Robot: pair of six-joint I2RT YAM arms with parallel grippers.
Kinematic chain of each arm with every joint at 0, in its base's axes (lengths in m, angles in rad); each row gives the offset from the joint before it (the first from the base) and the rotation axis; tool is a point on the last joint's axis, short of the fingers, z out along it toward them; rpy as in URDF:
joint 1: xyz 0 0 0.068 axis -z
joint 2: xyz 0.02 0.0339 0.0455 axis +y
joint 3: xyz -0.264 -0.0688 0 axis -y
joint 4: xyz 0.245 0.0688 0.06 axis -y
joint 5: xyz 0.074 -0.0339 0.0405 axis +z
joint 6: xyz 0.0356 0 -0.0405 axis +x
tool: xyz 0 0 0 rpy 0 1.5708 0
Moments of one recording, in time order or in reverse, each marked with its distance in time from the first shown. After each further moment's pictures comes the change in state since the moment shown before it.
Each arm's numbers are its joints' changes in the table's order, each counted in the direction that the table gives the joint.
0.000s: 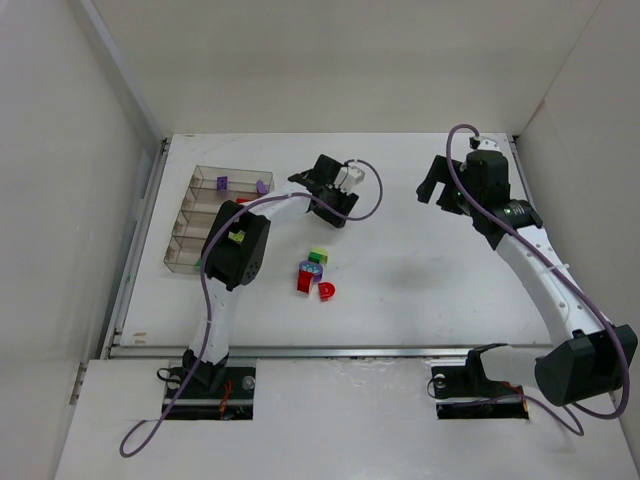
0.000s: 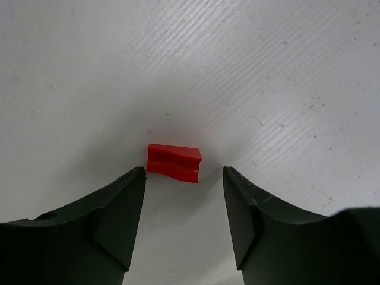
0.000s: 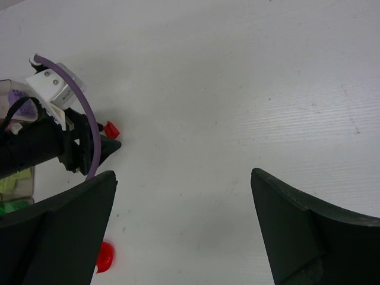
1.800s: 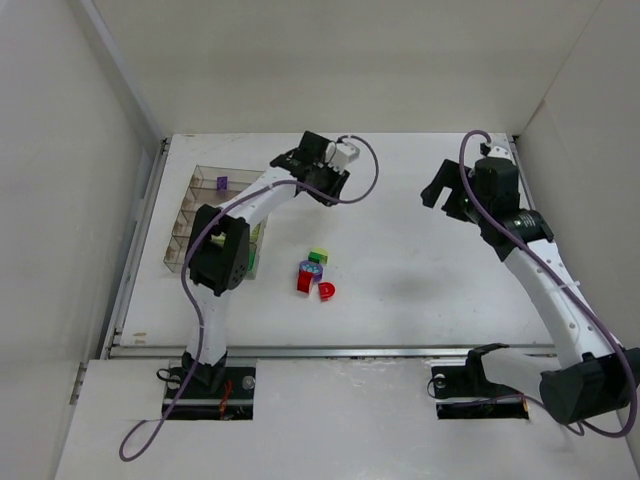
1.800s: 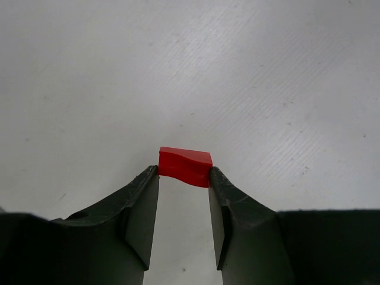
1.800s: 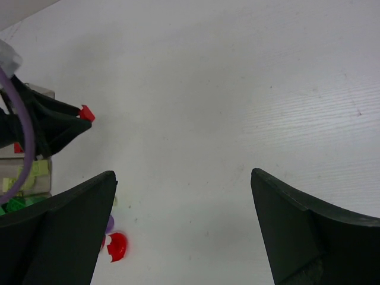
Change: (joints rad) left arm -0.034 -0.106 0.084 -0.099 -0.061 0.093; right arm 0.000 -0.097 -0.028 -0.048 -0.004 0.055
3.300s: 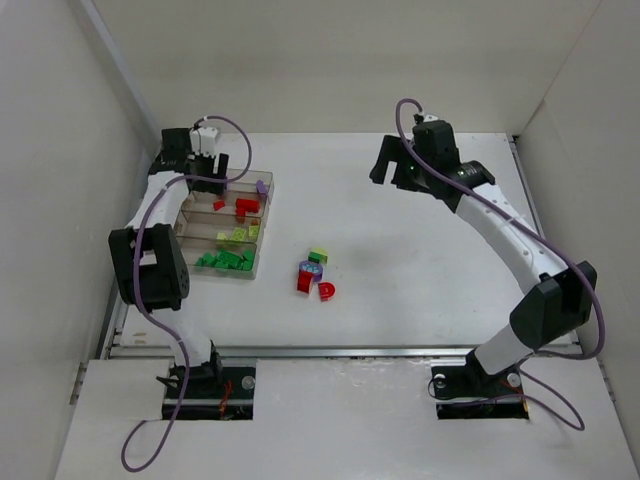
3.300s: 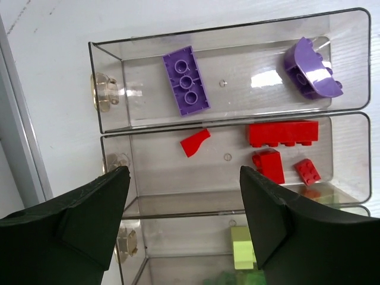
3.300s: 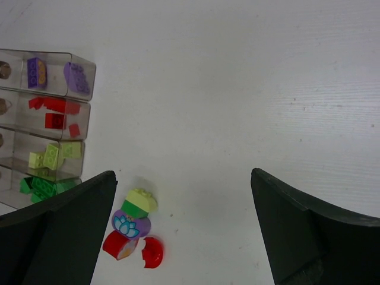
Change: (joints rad) left arm -0.631 -0.290 -0.307 0.098 0.087 0.094; right arm -0.189 0.437 0.383 -0.021 0.029 -0.002
